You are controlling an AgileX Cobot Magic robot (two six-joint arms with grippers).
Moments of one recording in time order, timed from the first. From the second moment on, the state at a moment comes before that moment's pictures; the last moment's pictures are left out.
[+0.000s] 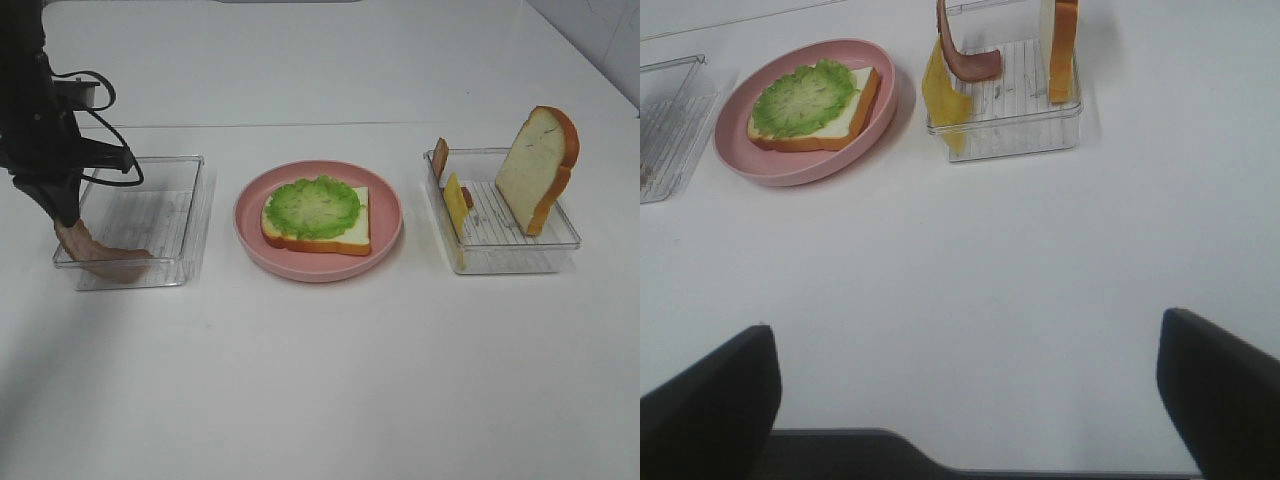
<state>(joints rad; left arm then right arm) -0.13 2.17 -1.68 -0.01 1.17 -0.14 -0.02 0.00 -0.45 0.18 1.09 0.02</state>
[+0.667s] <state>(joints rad) -0.22 2.00 -1.74 -0.20 1.17 -0.08 -0.02 0.00 -0.45 0.18 1.09 0.02</state>
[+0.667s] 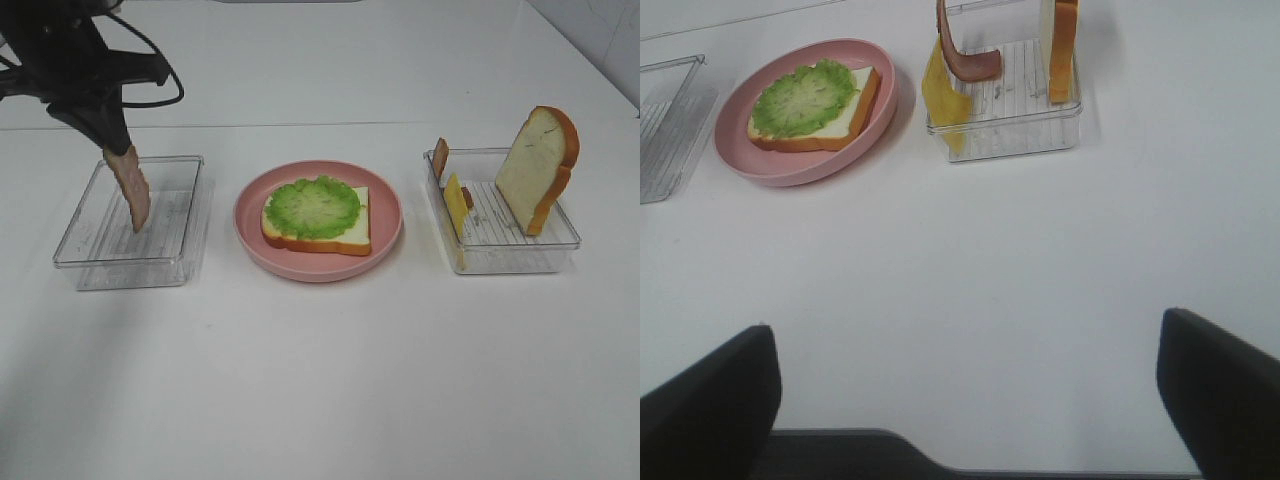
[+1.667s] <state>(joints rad) -0.45 2.39 -2.29 -0.71 1.06 0.15 -0.02 0.00 -0.45 0.18 1.09 0.02</state>
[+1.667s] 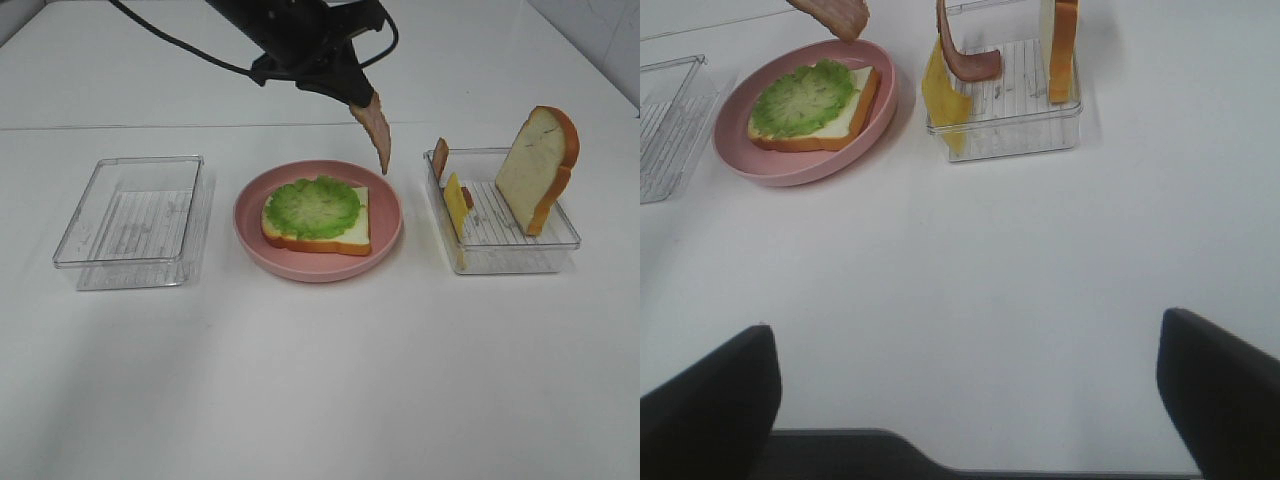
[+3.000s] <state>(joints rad) -0.41 2.52 -2.36 -0.30 1.21 0.03 -0.02 0.00 -0.45 0.18 1.09 0.02</state>
